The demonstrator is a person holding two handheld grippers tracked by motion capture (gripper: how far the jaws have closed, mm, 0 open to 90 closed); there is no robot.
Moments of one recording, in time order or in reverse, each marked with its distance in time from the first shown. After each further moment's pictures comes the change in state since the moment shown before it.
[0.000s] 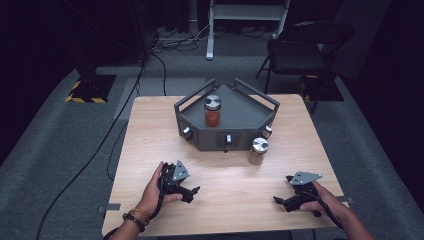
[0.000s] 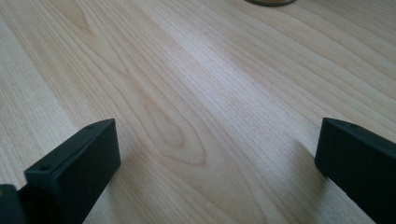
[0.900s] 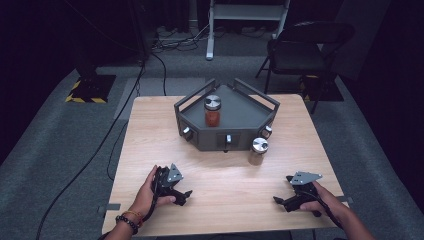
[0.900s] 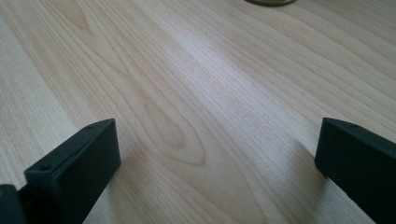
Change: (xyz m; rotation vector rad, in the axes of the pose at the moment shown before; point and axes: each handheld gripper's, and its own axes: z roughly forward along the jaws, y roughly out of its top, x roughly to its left) left arm 0.013 -0.013 0.002 0.082 -0.006 -0.026; right arm 0.000 0.000 0.000 0.000 0.000 0.000
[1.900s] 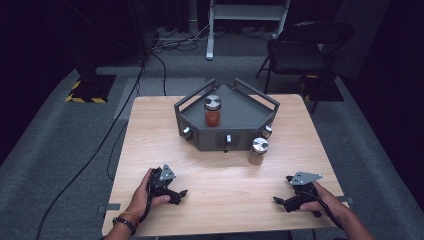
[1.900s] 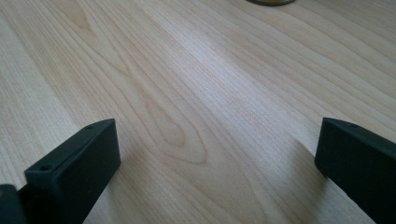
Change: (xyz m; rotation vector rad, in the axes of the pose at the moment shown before) left arm 0.017 -0.025 0.005 -0.033 -0.012 -0.086; right arm 0.001 0.000 0.000 0.000 -0.002 0.000
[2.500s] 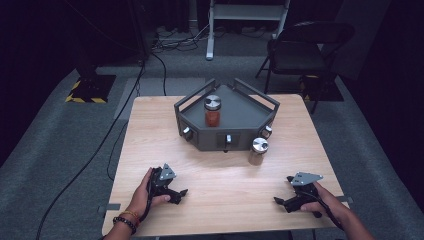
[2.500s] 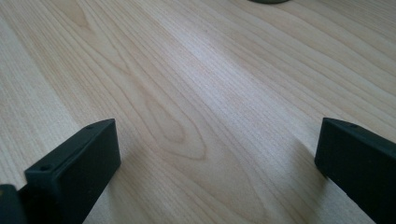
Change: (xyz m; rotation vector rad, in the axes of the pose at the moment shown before) left arm 0.001 0.001 0.001 0.001 -0.001 0.000; right arm 0.001 -0.001 -0.001 0.000 -0.006 0.005
